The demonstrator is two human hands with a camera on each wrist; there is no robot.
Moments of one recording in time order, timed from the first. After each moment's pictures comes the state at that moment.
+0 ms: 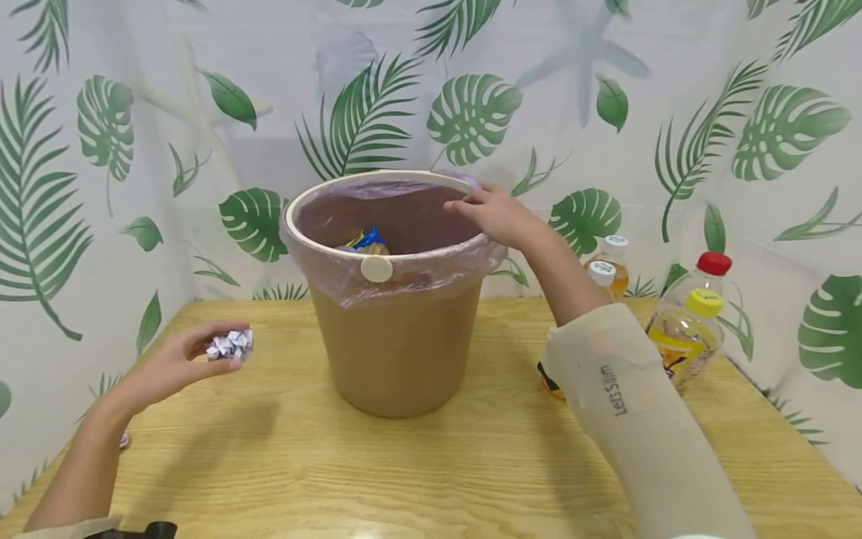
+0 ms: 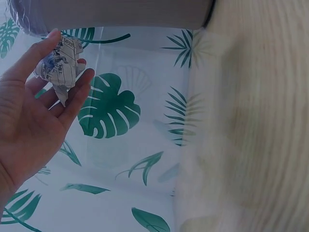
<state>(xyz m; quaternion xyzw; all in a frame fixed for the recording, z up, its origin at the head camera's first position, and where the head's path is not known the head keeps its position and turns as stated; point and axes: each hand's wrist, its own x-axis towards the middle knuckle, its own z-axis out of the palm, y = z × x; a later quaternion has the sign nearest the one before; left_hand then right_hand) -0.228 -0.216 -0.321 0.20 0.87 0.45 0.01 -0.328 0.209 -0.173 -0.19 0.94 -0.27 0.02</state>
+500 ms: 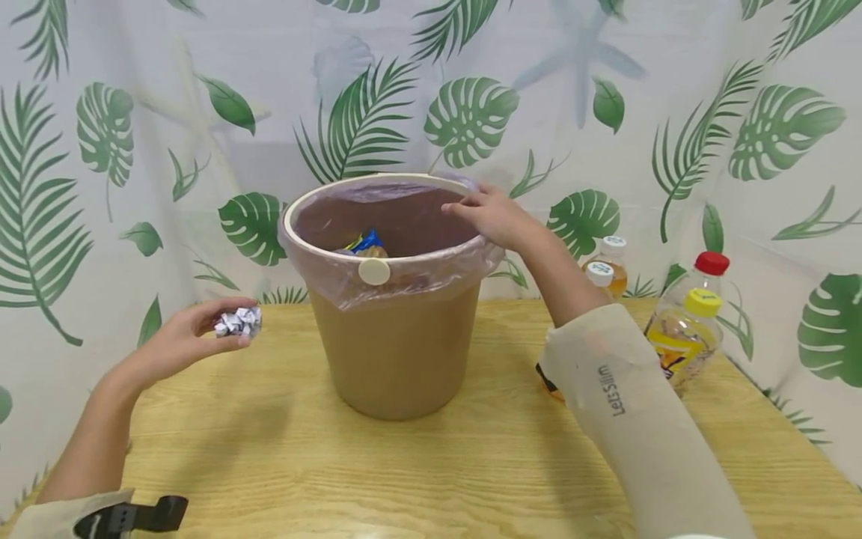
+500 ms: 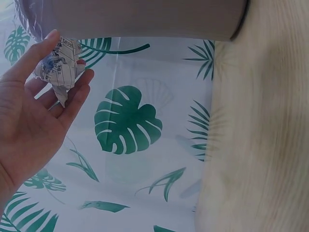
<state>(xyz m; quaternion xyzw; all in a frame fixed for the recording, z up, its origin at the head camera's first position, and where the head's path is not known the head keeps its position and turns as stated) -0.241 -0.201 -0.290 0.21 0.88 0.43 -0.01 -0.331 0.212 -0.175 -0.19 0.94 -0.27 0.02</state>
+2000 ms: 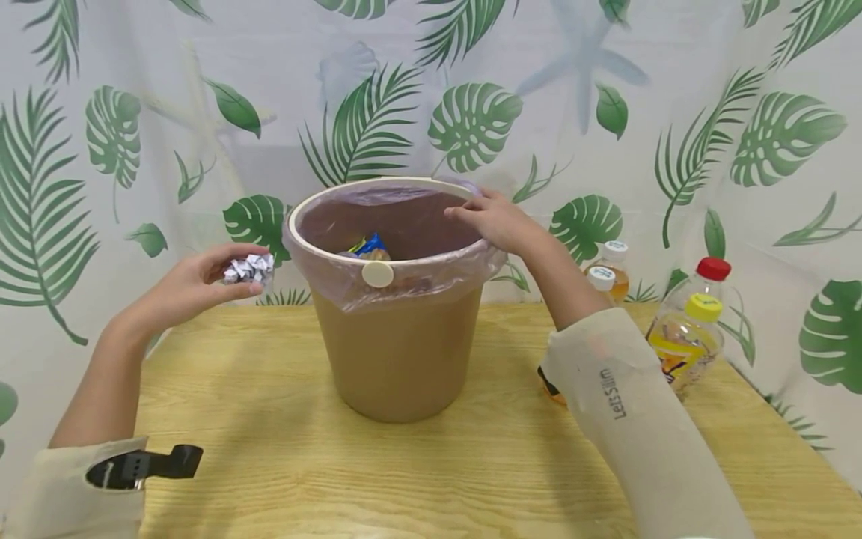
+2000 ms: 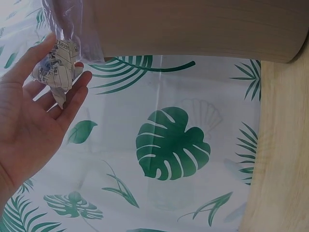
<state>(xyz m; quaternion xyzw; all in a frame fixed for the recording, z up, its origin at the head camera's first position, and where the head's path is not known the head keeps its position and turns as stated) -0.253 -0.181 -0.228 0.22 0.88 0.42 -0.03 -0.329 0.208 -0.174 -0.20 0.94 -0.27 0.01</state>
